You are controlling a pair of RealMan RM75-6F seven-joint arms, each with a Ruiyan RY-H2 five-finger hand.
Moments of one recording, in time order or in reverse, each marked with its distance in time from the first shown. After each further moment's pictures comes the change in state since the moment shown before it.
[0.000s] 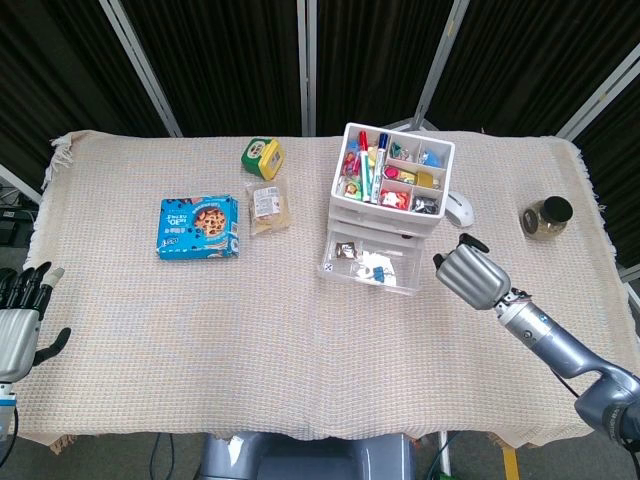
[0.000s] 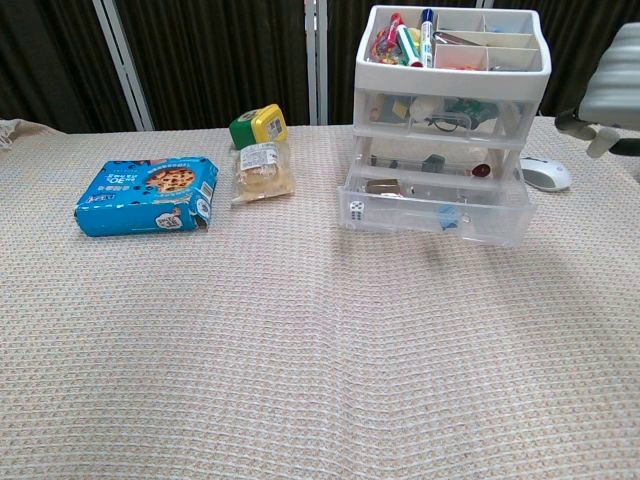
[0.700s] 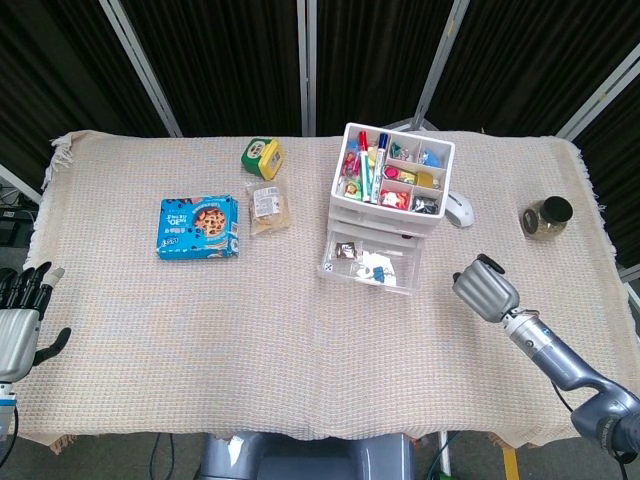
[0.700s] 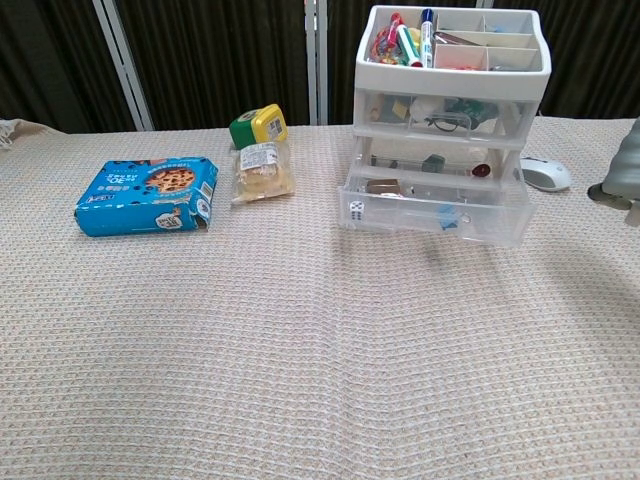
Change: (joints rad) left arm 0.000 0.002 0.000 -0.002 -0.001 -0.002 0.000; right arm -0.075 -0.084 -0.015 0.080 0.085 -0.129 -0.013
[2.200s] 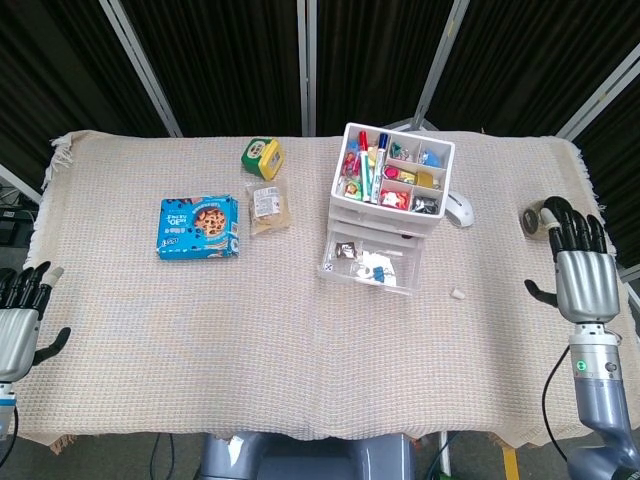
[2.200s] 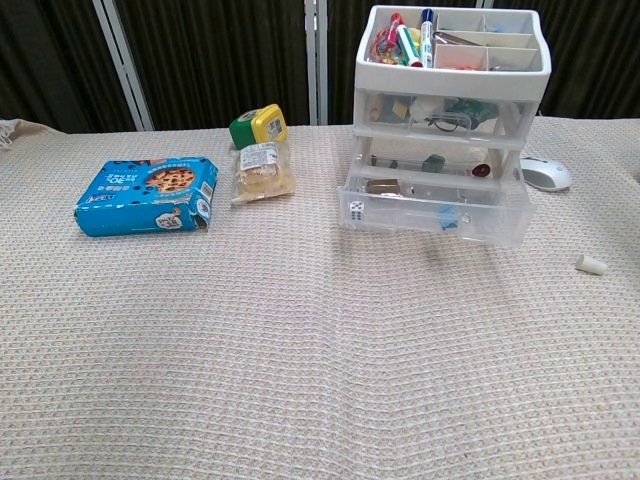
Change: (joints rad) left arm 0.000 -0.003 -0.002 0.004 -0.002 0.000 -0.006; right arm -0.318 0.134 0.316 -0.473 0.439 0.332 0.389
